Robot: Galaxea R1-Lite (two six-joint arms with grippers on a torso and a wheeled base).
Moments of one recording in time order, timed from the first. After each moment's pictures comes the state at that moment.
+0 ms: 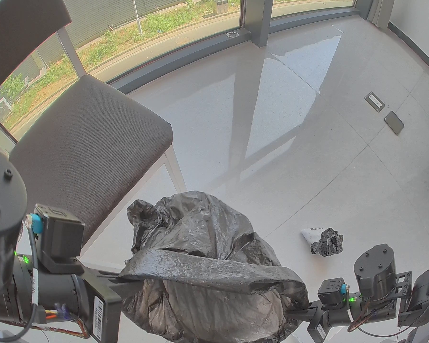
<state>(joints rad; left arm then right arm) -1.11 1.25 -1.04 0.58 0.32 -0.46 0.80 1.68 -0.20 -0.75 0.12 -0.01</state>
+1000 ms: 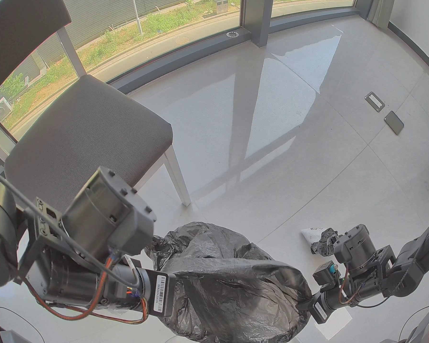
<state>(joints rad) -0.92 1.51 -1.03 0.55 0.13 -0.66 0.58 1.83 -0.43 -0.35 0.24 -0.03</state>
